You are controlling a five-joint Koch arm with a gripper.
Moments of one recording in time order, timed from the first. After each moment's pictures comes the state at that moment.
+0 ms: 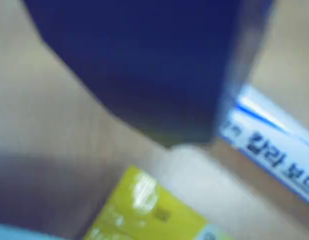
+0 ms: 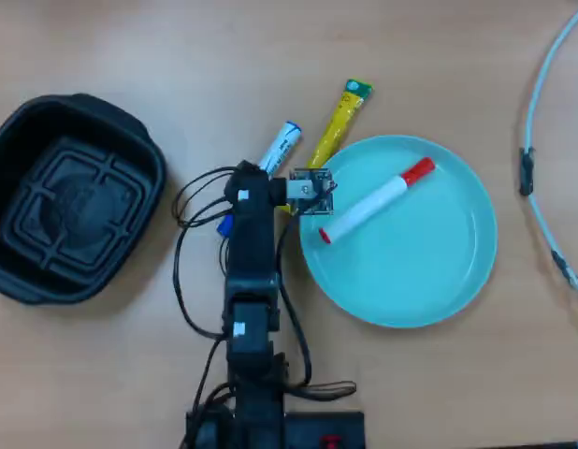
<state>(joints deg) 89.1 78.4 92.8 57.4 -57.8</state>
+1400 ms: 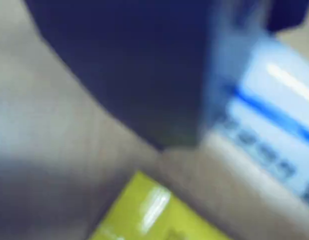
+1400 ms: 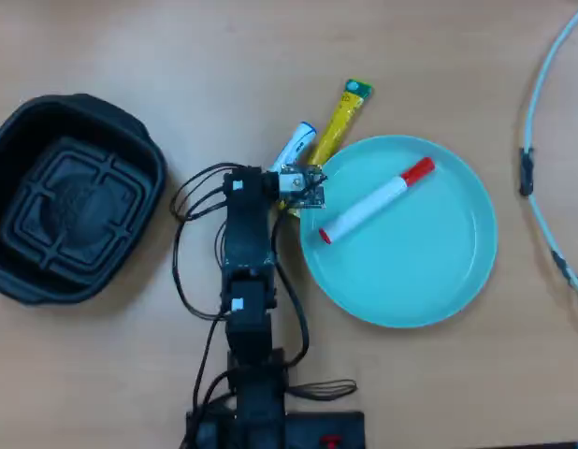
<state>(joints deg) 87.1 70.6 90.5 57.7 -54.1</state>
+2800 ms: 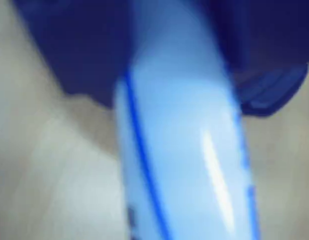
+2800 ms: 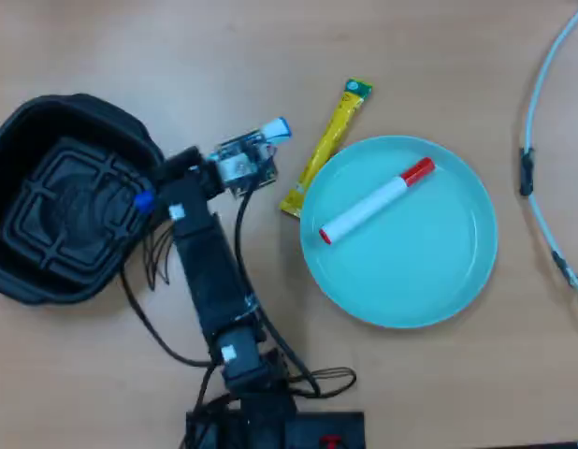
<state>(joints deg) 69.0 85.6 58.2 85.7 -10.5</state>
